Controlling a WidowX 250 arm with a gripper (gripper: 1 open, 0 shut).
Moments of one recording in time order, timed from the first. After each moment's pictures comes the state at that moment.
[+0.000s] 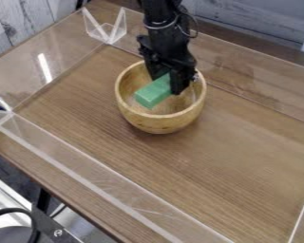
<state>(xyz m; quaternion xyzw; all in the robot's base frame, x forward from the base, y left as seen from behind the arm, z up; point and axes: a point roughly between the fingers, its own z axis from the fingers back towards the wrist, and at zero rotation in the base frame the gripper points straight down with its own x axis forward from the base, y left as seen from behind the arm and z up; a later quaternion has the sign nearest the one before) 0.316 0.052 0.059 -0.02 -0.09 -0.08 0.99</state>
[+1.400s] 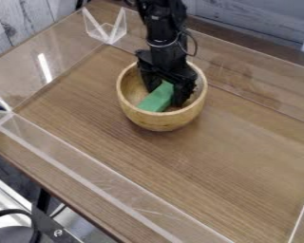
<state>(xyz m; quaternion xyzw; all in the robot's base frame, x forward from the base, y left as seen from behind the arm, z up) 0.320 0.048 0.032 0.00 -0.08 -0.04 1.00</state>
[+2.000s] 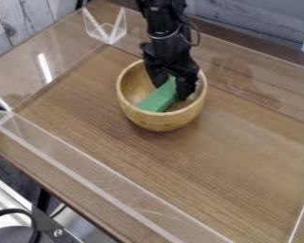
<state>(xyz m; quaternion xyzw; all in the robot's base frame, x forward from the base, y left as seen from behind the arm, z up) 0.325 0.051 0.048 -0.02 -0.11 -0.07 0.99</state>
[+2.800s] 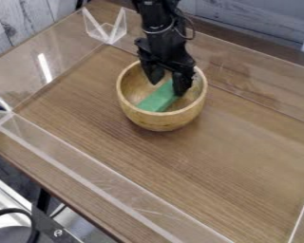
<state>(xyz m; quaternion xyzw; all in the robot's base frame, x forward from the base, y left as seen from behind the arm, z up) 0.321 0.059 0.050 -0.03 -0.10 -0.05 0.99</state>
